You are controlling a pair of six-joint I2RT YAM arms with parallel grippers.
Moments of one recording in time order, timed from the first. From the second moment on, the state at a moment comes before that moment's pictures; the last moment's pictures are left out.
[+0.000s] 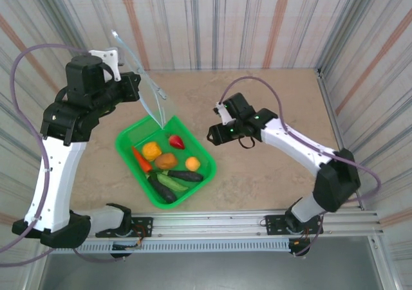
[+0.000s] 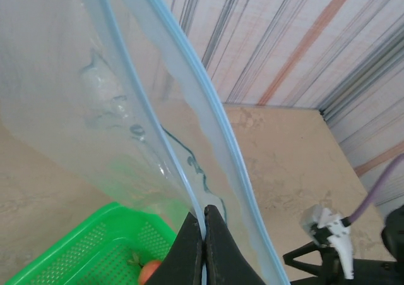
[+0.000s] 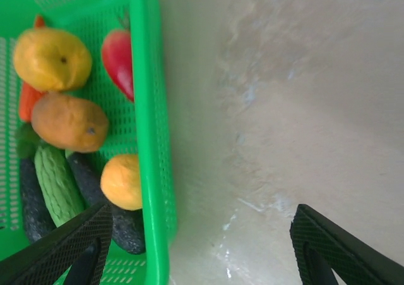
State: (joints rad) left arm -0.32 1.23 1.79 -1.00 0.06 -0.33; right arm 0.69 1.56 1.26 -0.68 -0.21 0.28
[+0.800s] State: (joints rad) left arm -0.37 1.21 1.90 -1.11 0.06 -0.31; right arm 0.55 1.75 1.27 -0.71 0.15 0.32
